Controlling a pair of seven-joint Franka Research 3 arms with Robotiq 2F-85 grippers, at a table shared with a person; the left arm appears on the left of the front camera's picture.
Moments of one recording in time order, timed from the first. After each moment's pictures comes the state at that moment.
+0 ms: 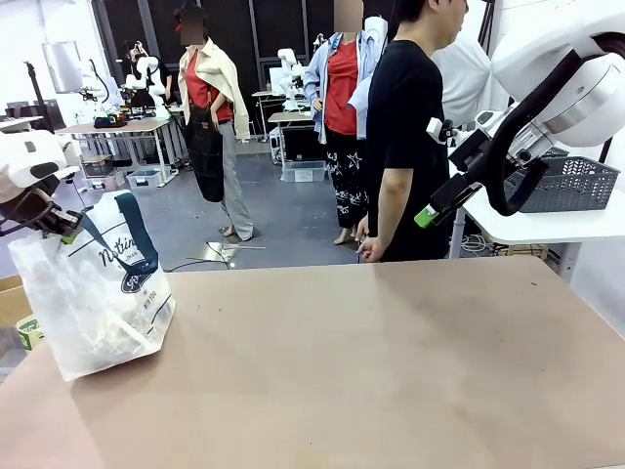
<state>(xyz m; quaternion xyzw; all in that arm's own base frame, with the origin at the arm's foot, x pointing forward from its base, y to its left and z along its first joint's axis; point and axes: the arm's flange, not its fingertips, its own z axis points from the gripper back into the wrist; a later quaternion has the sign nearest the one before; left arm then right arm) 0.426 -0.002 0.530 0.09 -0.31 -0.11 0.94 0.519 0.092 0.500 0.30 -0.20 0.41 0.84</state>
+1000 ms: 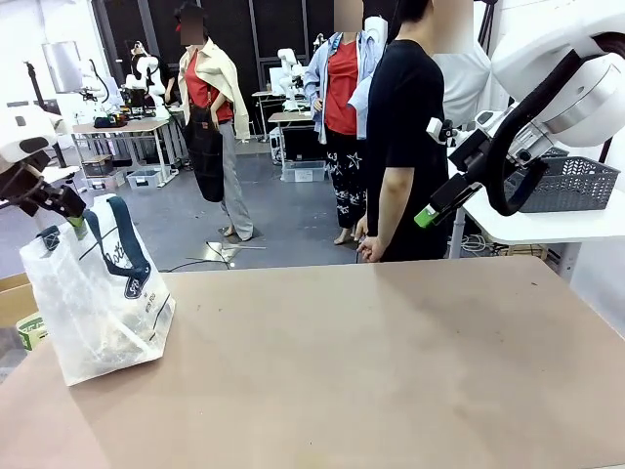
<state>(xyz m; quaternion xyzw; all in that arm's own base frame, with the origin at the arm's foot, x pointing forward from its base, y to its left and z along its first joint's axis) 0.431 0.002 0.569 0.10 -0.31 -0.11 0.94 0.519 0.092 0.500 0.30 -0.20 0.41 0.84</state>
